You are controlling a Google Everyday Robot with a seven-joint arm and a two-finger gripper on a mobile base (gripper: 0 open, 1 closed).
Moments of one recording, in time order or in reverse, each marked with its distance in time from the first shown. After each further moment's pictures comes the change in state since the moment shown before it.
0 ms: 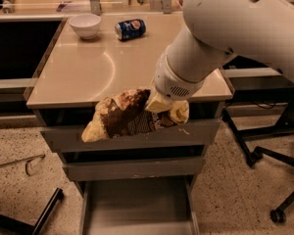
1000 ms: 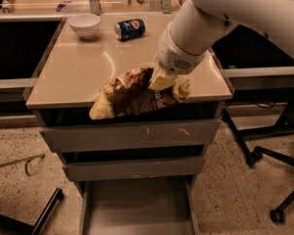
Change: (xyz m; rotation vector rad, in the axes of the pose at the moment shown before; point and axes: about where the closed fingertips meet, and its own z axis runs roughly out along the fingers) arm 0.000 -0.056 -0.005 0.004 -0.005 -0.051
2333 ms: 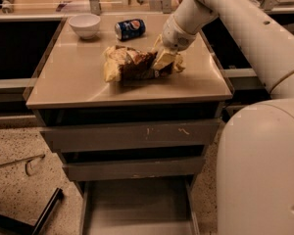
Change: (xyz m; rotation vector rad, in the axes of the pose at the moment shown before) arm 0.053 -0.141 0.084 -0.132 -0.126 -0.094
